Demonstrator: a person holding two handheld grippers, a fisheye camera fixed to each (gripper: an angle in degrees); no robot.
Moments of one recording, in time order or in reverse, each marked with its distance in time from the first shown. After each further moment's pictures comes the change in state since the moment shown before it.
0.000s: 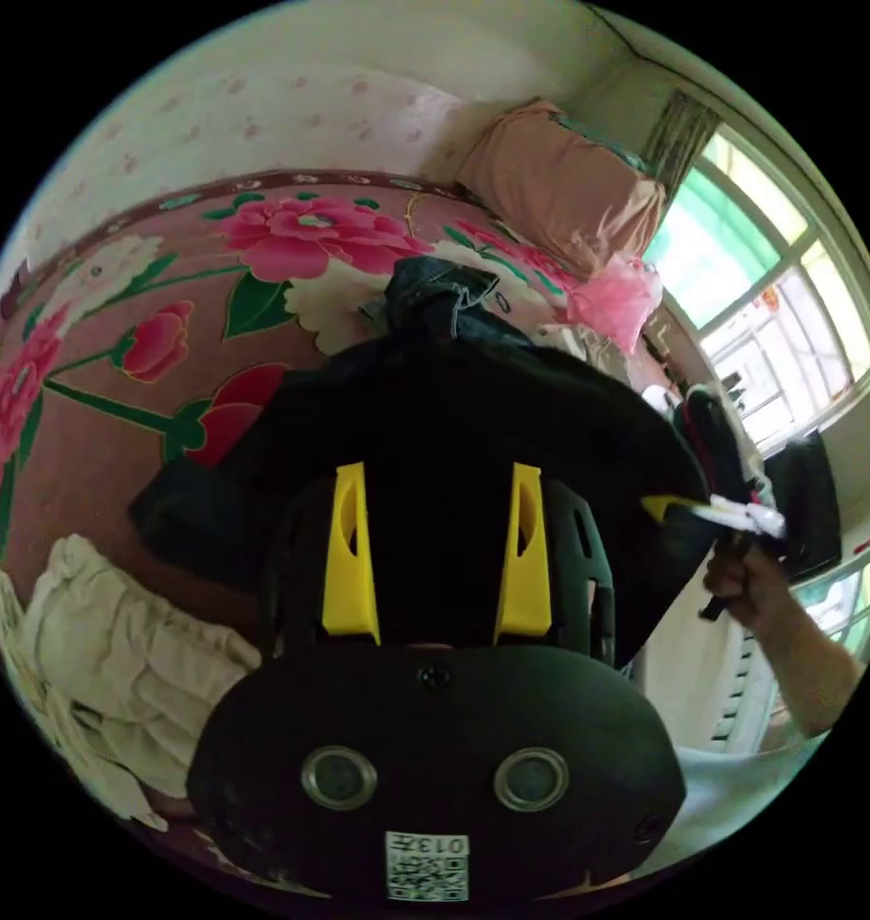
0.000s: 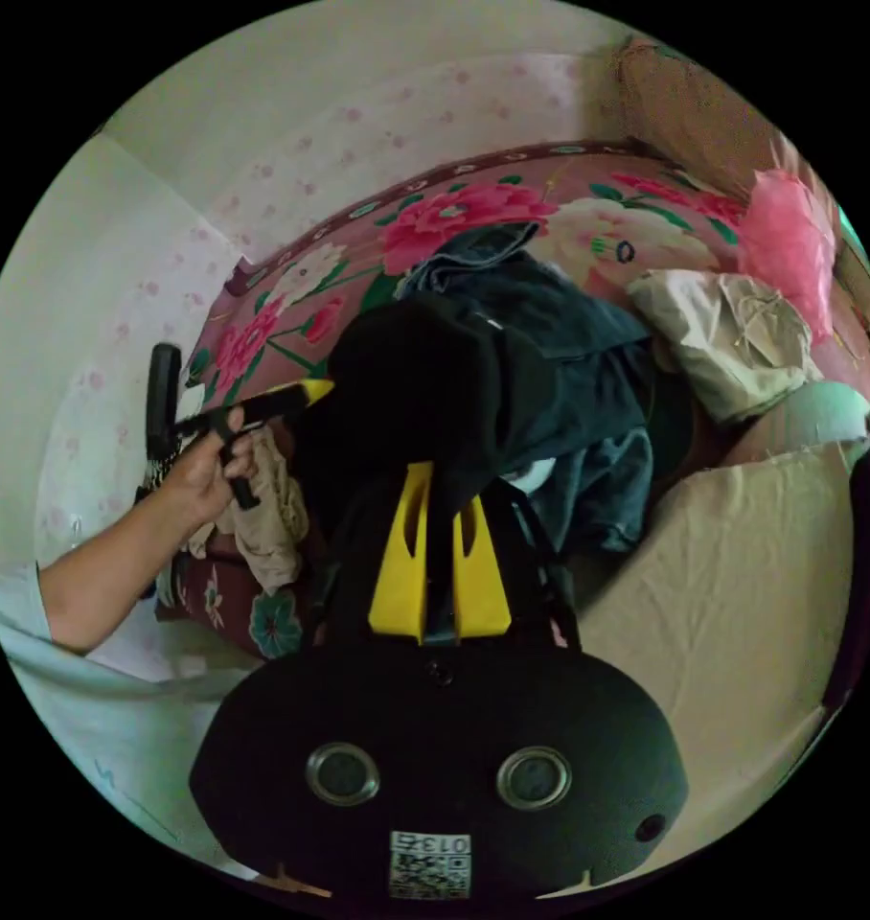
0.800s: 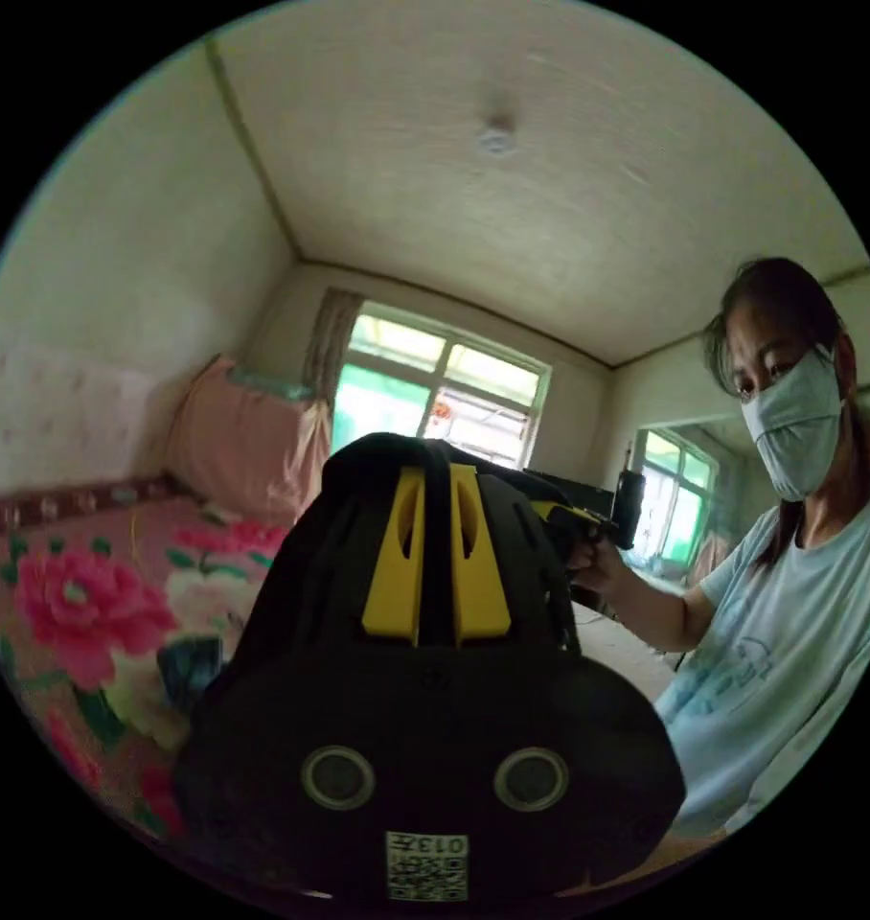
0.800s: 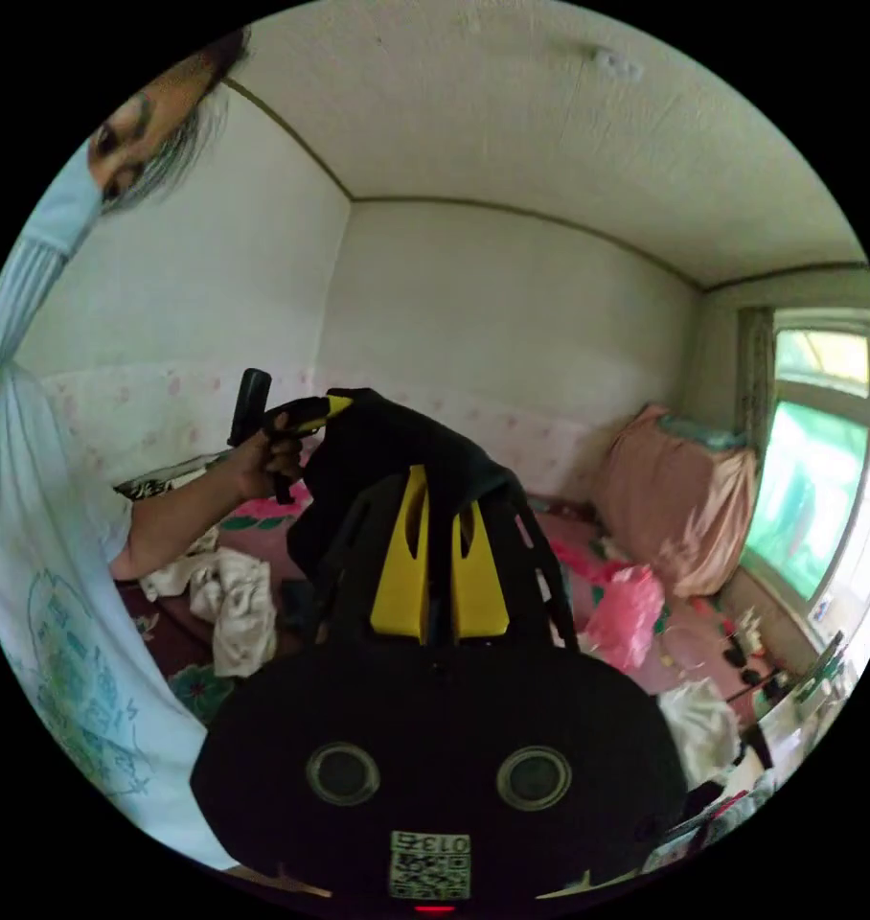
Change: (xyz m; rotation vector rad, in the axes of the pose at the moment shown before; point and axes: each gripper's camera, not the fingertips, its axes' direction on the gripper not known) left arm 0.051 0.026 -0.339 0.688 0.741 0.658; right arm -0.174 0.214 -0.349 0.808 0.229 -0.544
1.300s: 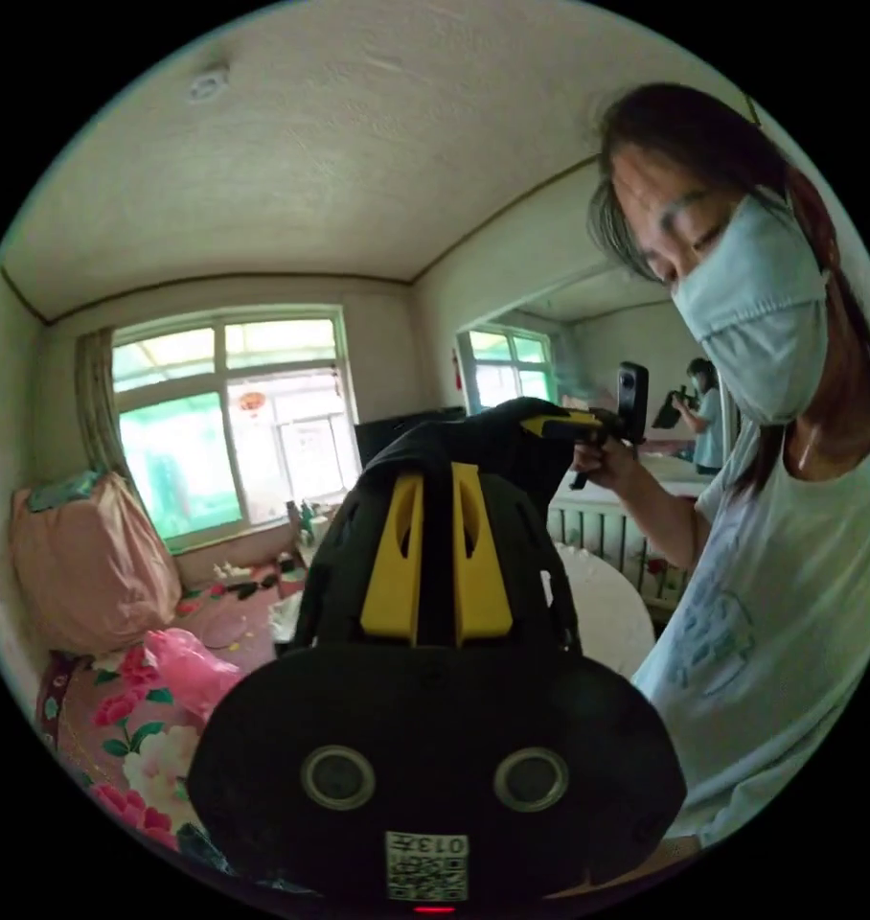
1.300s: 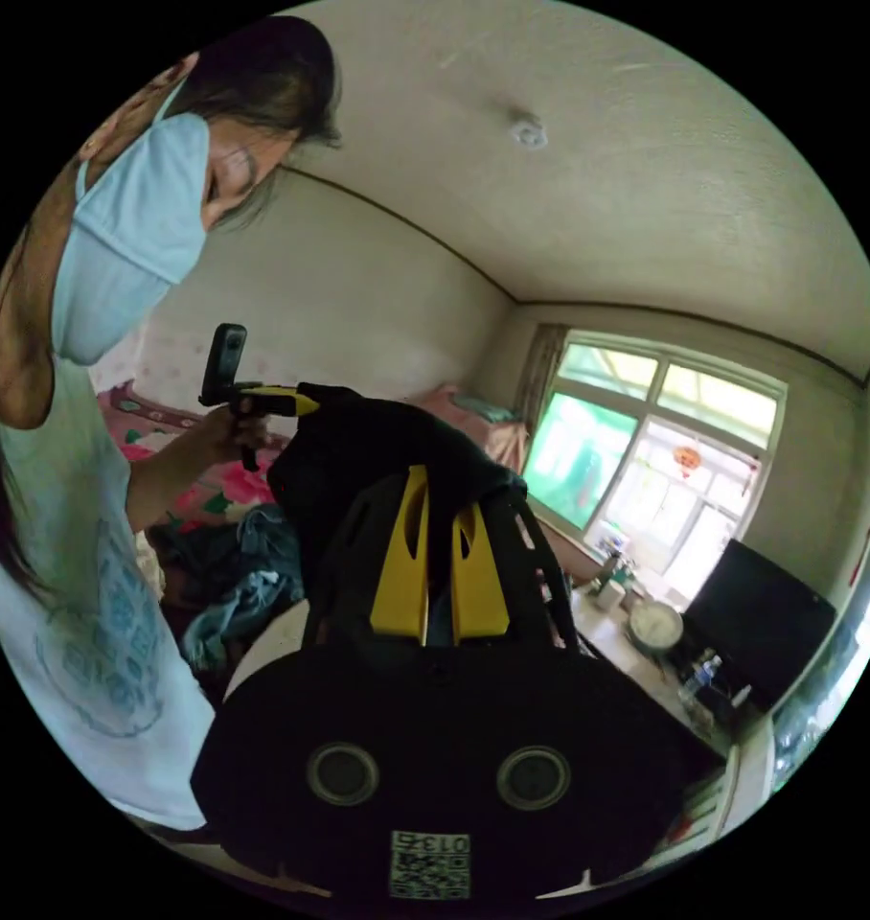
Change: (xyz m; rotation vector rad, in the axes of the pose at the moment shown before) left arm 0.281 -0.059 0.229 -0.185 0.502 0.432; right arm -0.094 0.059 -0.367 -0.074 0.670 -0.011
